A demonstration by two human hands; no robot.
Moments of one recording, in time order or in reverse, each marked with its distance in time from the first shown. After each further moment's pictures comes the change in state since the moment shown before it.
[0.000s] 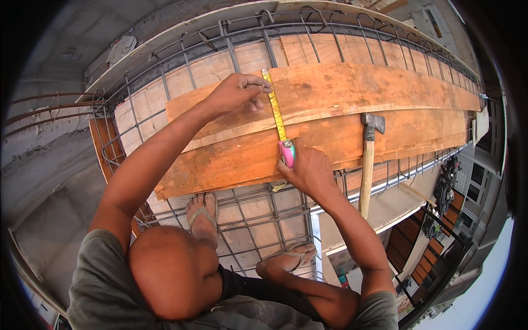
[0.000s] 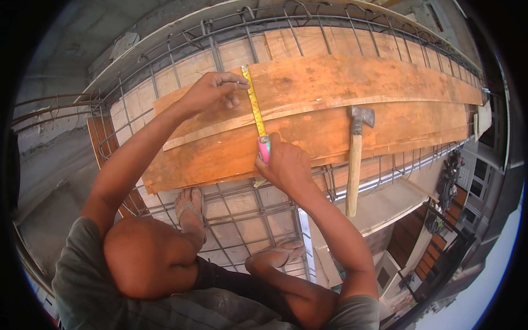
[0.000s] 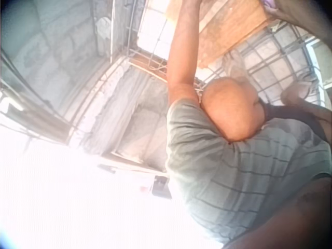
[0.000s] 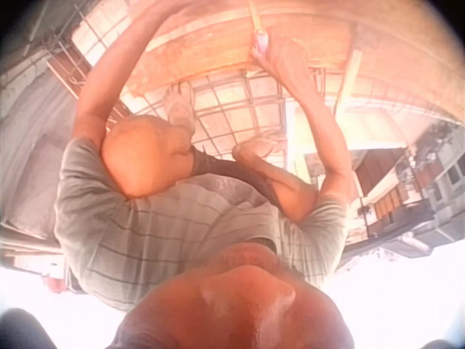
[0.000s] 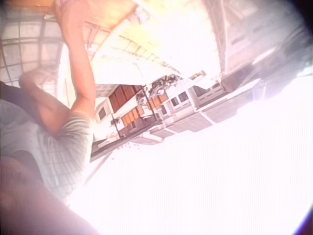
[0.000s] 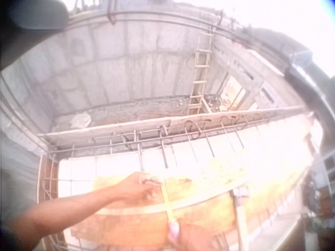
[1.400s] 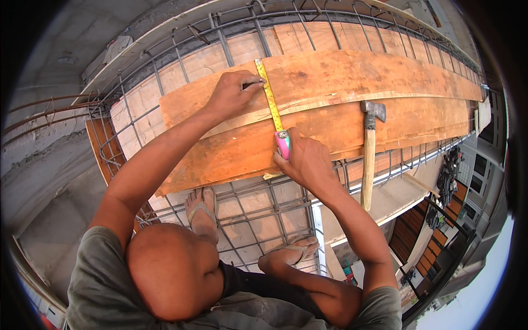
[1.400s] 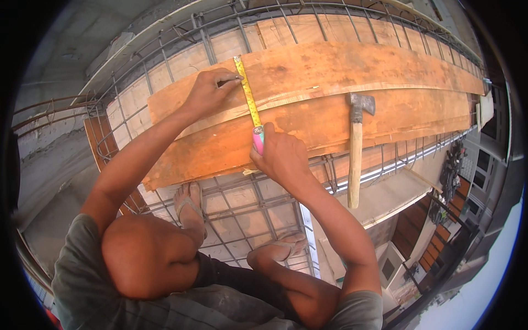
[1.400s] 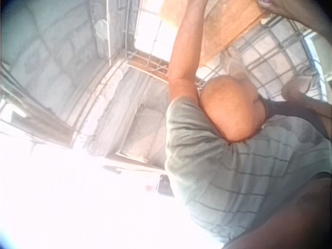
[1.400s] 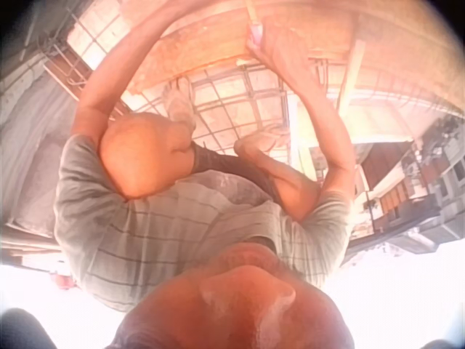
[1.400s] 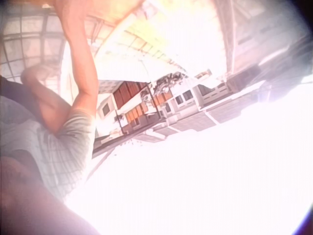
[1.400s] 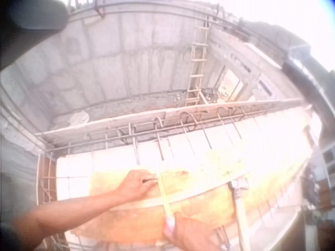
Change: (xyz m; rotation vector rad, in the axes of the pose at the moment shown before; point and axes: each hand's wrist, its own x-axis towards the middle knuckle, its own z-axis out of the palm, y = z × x) left_hand 0.010 -0.032 0.025 0.500 0.358 0.360; right_hand -0.001 0.001 0.004 0.023 0.052 -0.032
